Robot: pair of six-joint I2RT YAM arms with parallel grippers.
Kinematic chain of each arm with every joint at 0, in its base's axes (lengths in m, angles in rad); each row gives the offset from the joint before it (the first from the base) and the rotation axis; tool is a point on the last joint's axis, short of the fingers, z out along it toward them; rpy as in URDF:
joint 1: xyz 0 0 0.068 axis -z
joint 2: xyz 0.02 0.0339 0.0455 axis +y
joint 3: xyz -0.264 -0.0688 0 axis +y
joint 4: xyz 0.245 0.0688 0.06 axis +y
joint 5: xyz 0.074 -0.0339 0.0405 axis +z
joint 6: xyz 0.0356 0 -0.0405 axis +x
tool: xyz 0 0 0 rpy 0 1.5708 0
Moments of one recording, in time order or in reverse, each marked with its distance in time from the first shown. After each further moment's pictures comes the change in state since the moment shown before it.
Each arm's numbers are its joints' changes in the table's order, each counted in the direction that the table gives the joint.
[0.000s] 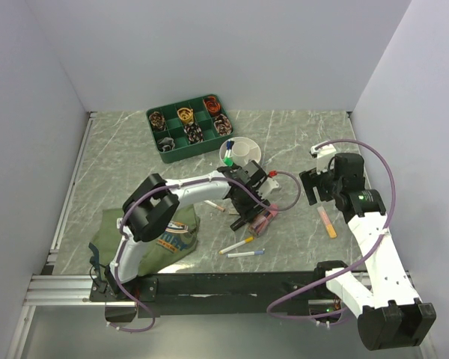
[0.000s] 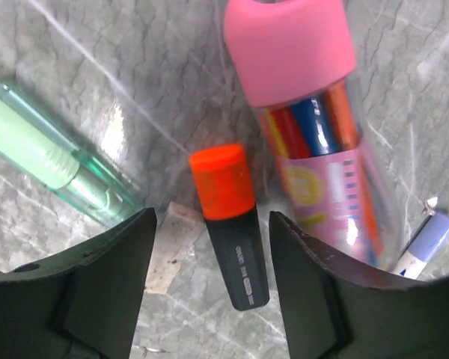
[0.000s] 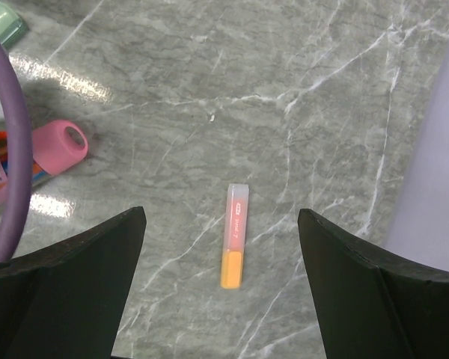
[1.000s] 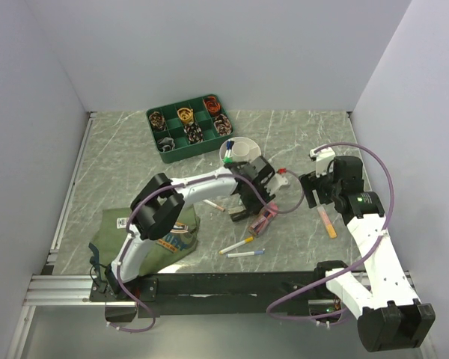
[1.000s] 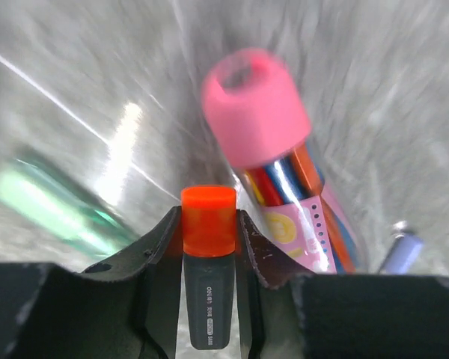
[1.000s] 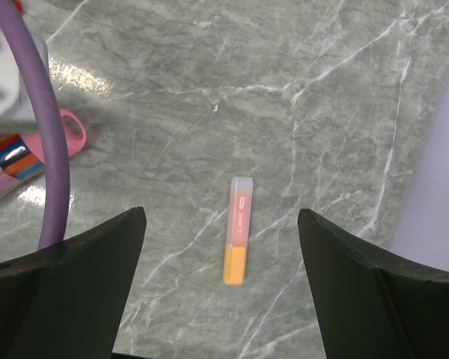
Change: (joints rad) left arm 0.019 0.063 -0.112 0.014 -0.023 0.031; right arm 0.000 -0.014 0.039 -0.002 0.003 -0.005
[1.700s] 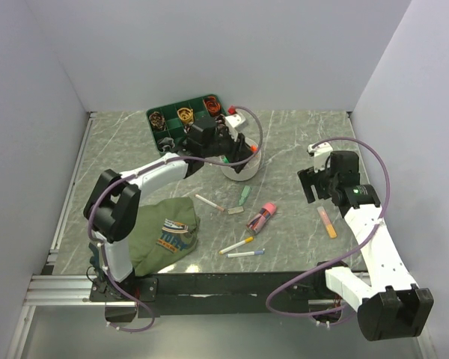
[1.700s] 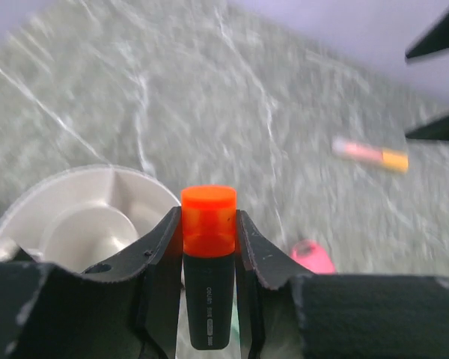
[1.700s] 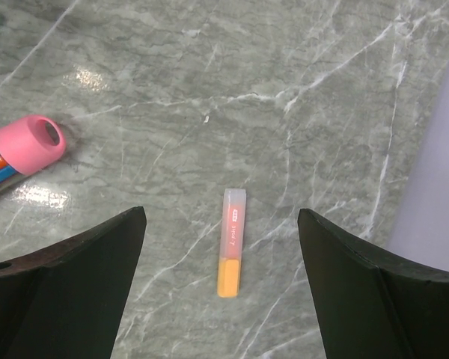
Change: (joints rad) left arm -0.321 -0.299 0.285 -0.787 -0.355 -0.176; right arm 0.000 0.080 -0.015 -0.050 -0.023 0.004
